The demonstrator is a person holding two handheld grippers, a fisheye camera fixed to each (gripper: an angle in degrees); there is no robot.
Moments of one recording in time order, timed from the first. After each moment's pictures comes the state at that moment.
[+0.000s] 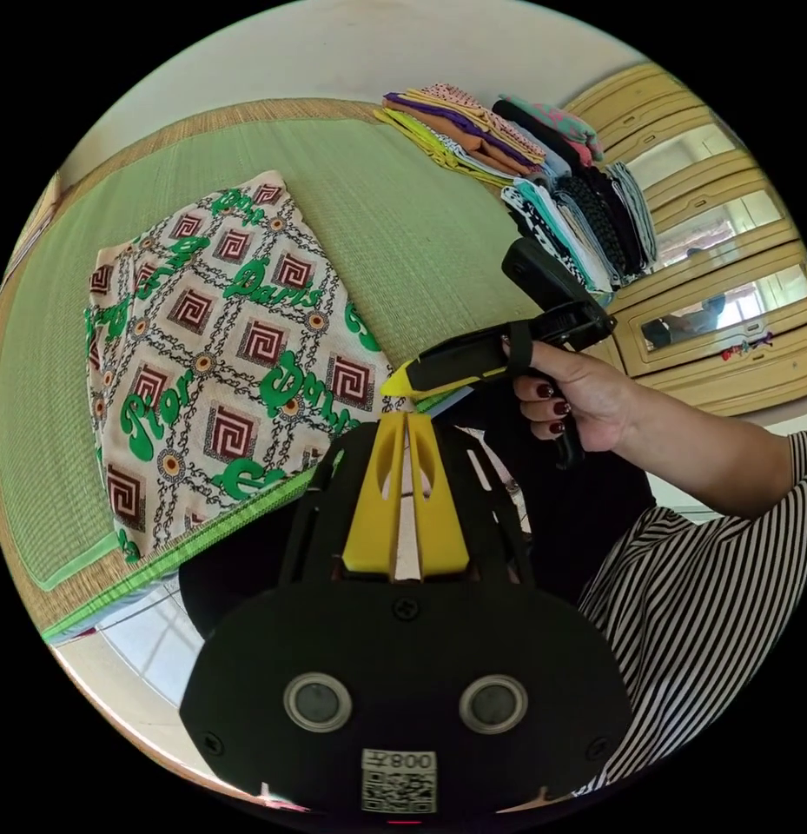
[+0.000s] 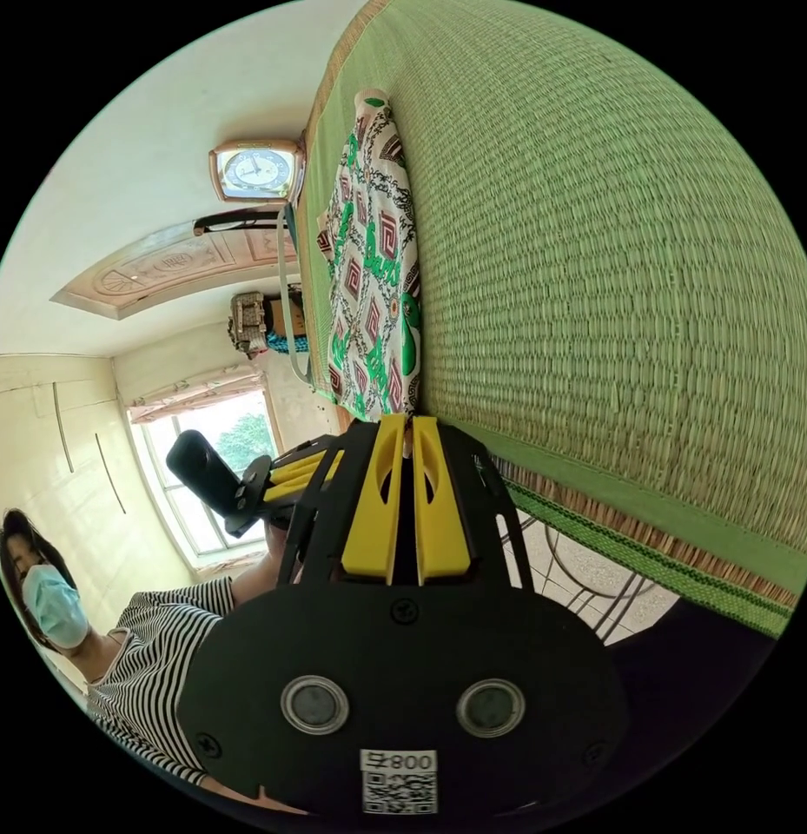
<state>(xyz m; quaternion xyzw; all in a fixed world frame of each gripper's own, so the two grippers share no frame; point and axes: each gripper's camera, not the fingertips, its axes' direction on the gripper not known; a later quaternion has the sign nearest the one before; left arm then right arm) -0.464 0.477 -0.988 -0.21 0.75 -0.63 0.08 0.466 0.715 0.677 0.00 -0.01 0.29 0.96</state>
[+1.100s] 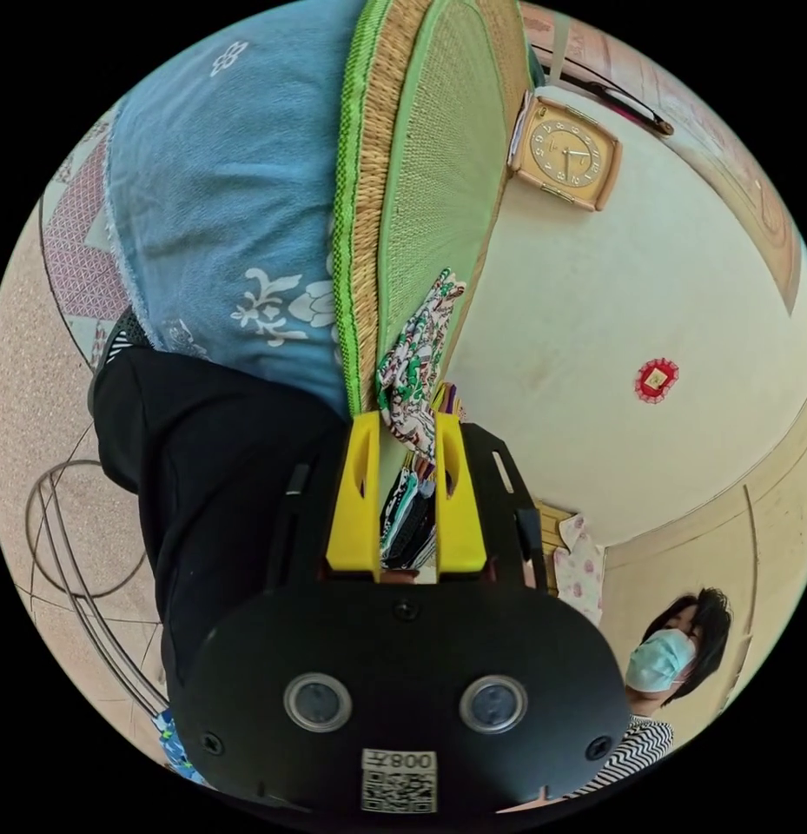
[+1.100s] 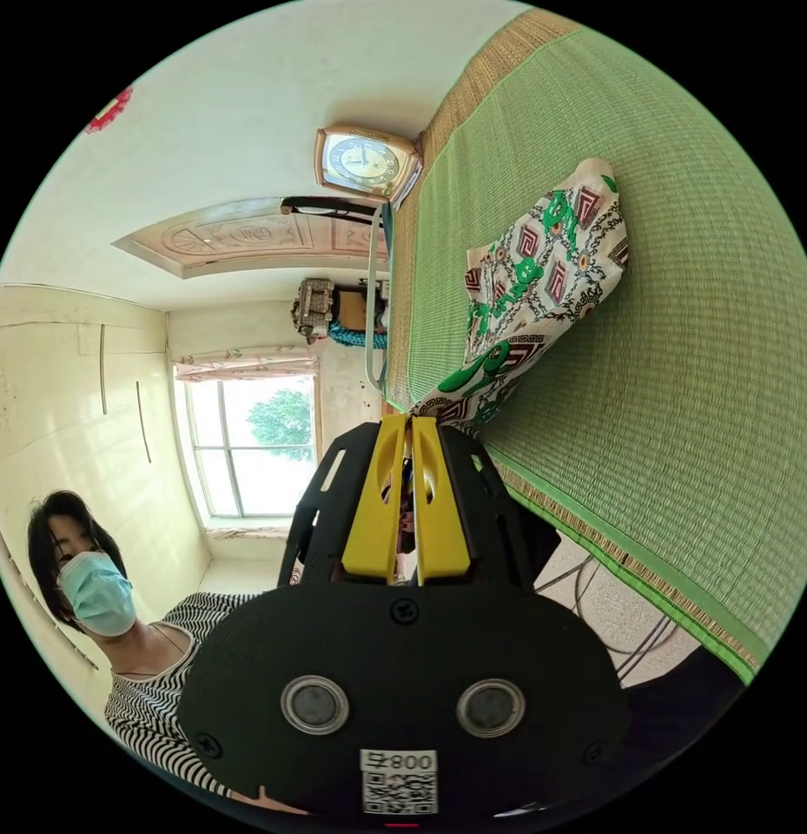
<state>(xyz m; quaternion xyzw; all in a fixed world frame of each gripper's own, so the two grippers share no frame) -0.236 0.679 -1.266 -0.22 0.27 -0.80 -0.50 0.375 0.641 0.633 0.02 -0.07 0.20 0.98</state>
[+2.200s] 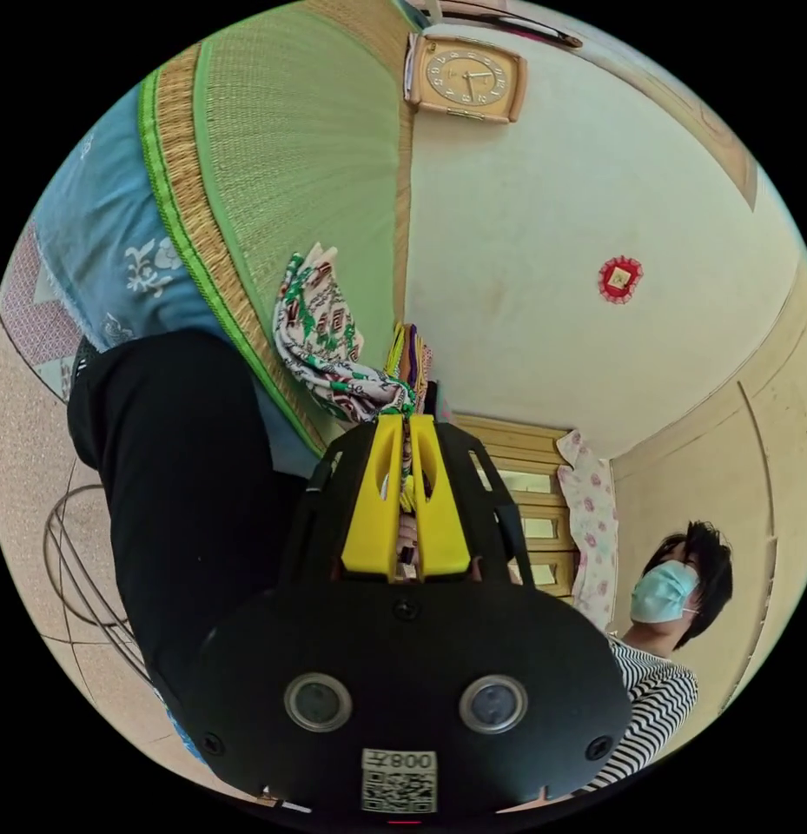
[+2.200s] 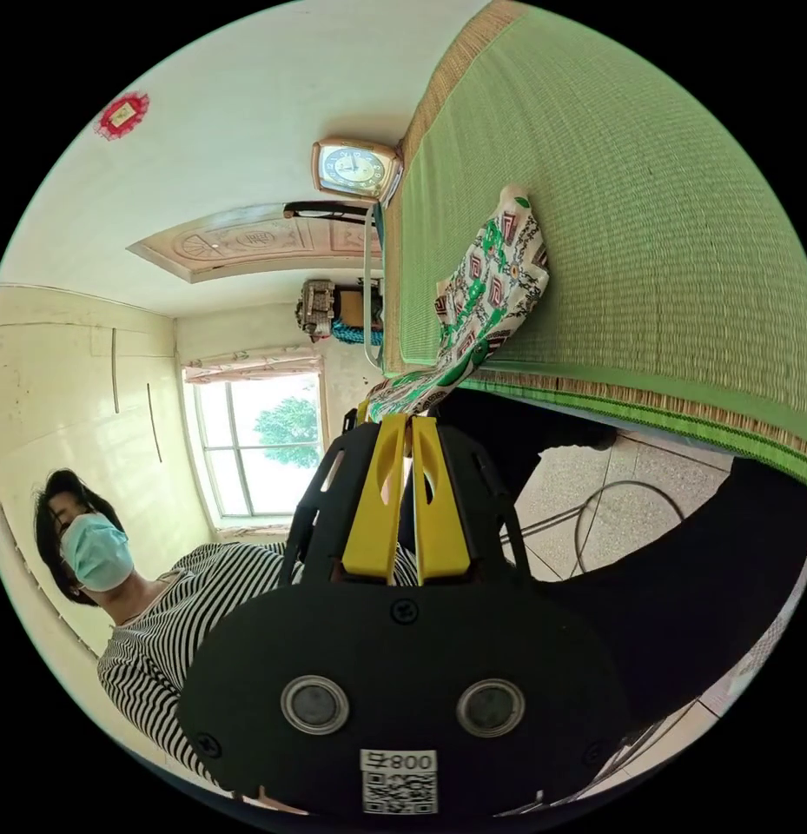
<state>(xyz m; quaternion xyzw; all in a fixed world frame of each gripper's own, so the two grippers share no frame) -0.335 0.695 -1.166 -0.12 0.35 -0.83 -0.41 0.337 0.820 0.497 0.04 -0.08 0.21 0.97</state>
